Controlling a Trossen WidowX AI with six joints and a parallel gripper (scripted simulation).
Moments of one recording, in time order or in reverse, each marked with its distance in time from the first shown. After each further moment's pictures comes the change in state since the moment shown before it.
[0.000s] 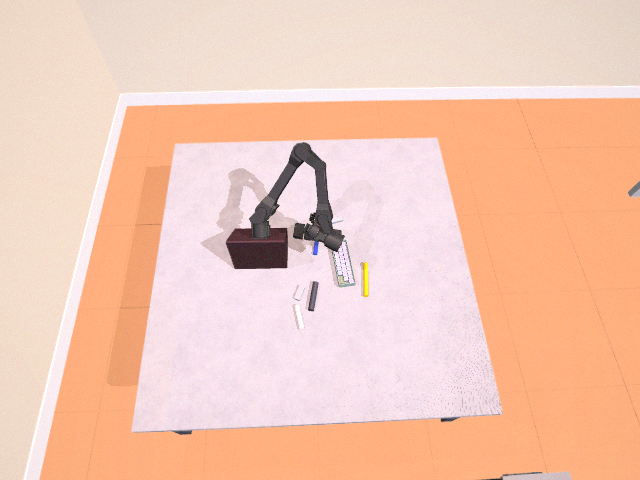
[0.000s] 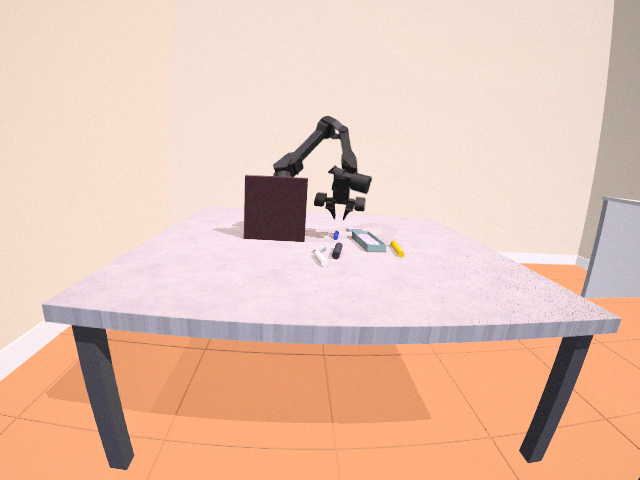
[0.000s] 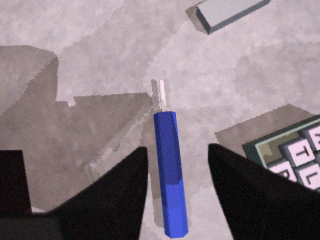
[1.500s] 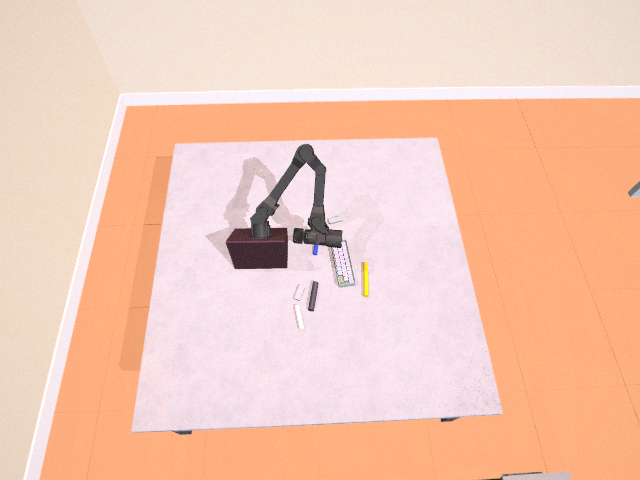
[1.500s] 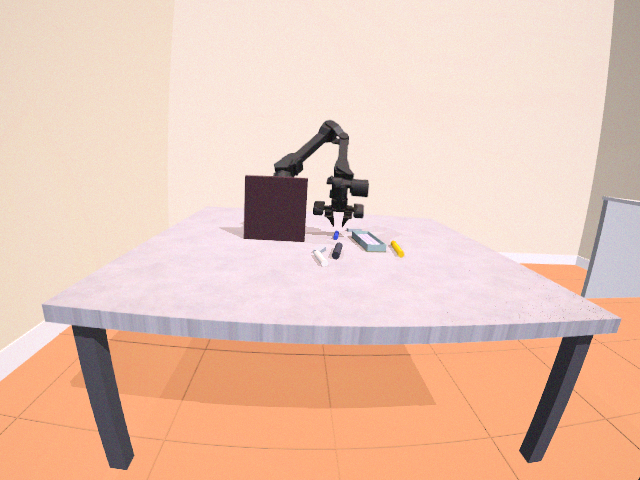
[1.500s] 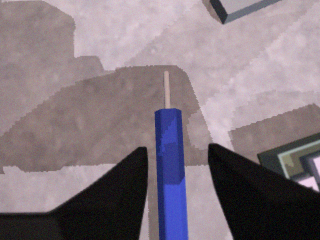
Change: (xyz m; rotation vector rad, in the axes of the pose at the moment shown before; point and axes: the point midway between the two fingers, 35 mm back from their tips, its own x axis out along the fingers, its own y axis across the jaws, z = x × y) arm 0.026 0.003 -0.012 -0.067 -0.027 -0.006
